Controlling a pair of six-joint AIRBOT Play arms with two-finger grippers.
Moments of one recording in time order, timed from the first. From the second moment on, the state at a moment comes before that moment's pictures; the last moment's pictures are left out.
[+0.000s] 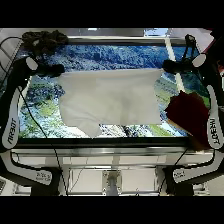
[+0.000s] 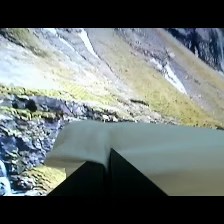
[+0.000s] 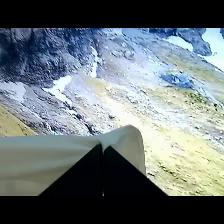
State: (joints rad) left arm 0.04 -1.62 1.56 1.35 -0.86 -1.51; right arm -0.11 -1.60 1.62 -1.24 0.92 1.46
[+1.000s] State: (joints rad) left arm 0.02 -1.83 1.52 1.39 -1.05 -1.52; right arm -0.05 -1.77 1.46 -1.31 0.84 1.49
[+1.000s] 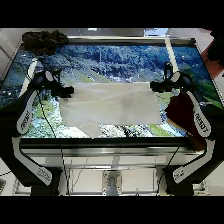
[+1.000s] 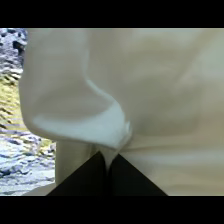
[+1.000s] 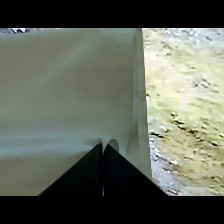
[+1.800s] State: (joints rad) left arm 0.04 -1.74 1.62 1.34 -1.23 -1.49; right arm -0.05 -1.70 1.45 -1.49 1.11 1.57
